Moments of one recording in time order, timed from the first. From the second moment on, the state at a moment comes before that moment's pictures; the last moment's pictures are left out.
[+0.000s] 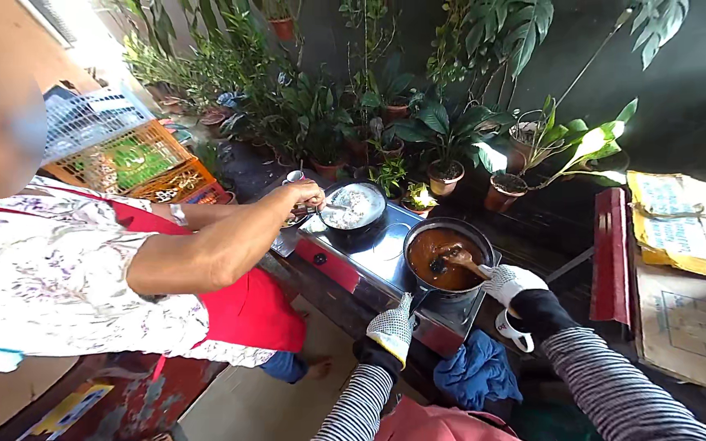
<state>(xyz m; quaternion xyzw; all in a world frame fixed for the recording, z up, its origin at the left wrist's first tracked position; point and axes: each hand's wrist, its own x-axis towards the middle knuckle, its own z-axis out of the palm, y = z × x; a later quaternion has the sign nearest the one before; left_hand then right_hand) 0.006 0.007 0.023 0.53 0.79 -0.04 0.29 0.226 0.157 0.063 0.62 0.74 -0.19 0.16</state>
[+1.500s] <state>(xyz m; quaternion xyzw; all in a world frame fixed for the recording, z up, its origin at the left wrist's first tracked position) 0.009 0.005 0.017 0.53 0.80 -0.03 0.28 0.244 0.118 0.070 0.59 0.77 -0.19 0.14</state>
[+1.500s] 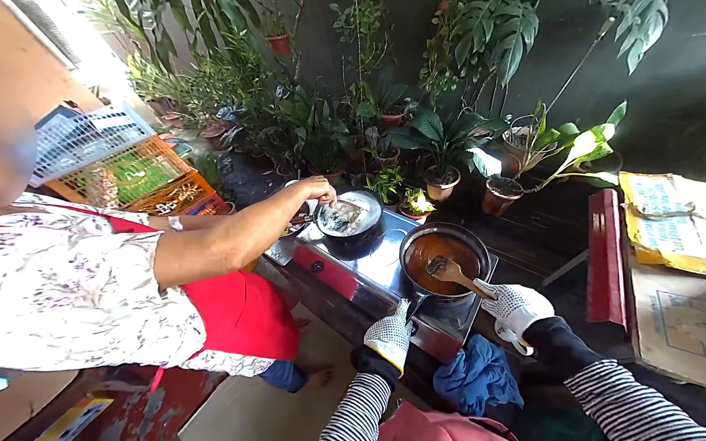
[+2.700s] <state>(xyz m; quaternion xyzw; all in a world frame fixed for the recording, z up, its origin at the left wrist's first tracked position) 0.011 0.006 0.016 0.54 0.80 -0.04 0.26 0.229 0.155 0.076 0.64 0.73 -0.18 0.15</state>
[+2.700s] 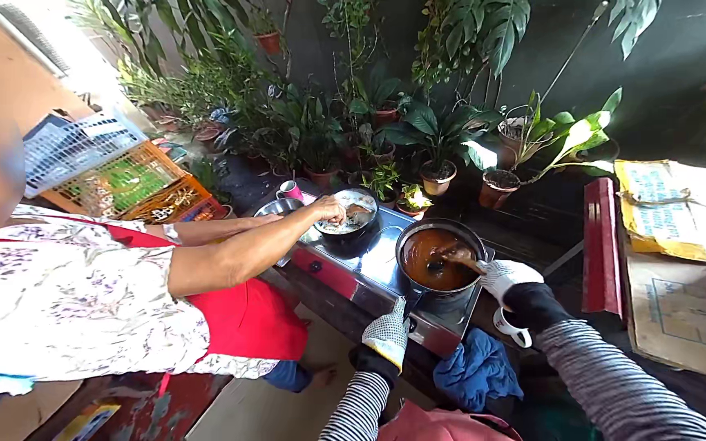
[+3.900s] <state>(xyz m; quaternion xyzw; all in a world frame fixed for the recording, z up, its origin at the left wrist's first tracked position) 0.011 0.006 0.015 0.53 0.80 -0.04 0.27 0.232 0.162 0.078 0.63 0.73 -0.19 0.17</state>
